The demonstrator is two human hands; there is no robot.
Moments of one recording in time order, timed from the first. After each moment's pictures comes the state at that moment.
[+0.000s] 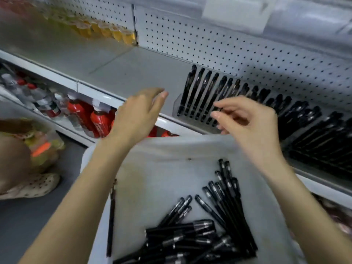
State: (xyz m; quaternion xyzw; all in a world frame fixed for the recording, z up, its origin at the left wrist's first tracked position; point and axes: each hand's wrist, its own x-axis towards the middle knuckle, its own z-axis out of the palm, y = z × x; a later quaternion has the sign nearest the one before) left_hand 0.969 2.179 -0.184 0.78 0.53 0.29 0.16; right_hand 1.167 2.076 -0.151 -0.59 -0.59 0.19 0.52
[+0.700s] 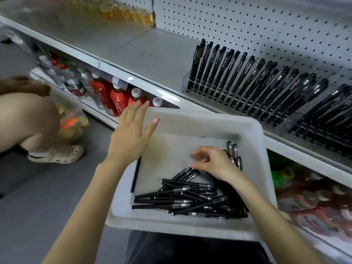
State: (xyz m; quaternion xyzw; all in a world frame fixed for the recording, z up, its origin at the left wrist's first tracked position) left_hand 0.930 2.076 -0.247 0.74 0.61 0.23 0.13; right_hand 1.162 2.028 -0.290 -0.63 -0.64 0.40 0.19
